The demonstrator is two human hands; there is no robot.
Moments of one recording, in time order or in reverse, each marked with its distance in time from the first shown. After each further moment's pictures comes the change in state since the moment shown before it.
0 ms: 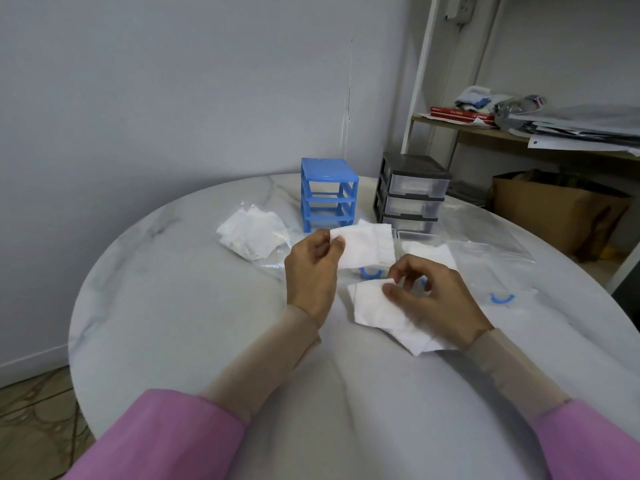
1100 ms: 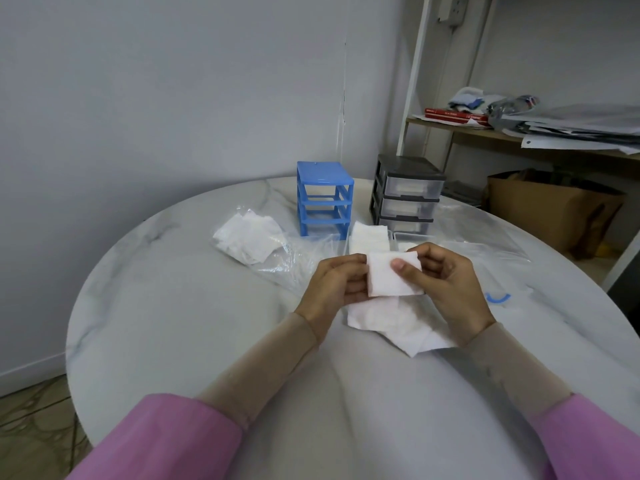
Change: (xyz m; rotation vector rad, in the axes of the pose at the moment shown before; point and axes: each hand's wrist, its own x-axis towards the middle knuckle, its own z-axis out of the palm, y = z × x) left_hand -0.004 0.000 0.008 -0.191 -0.392 -0.355; right_hand 0.004 -0.004 -0.002 0.617 0.179 0.129
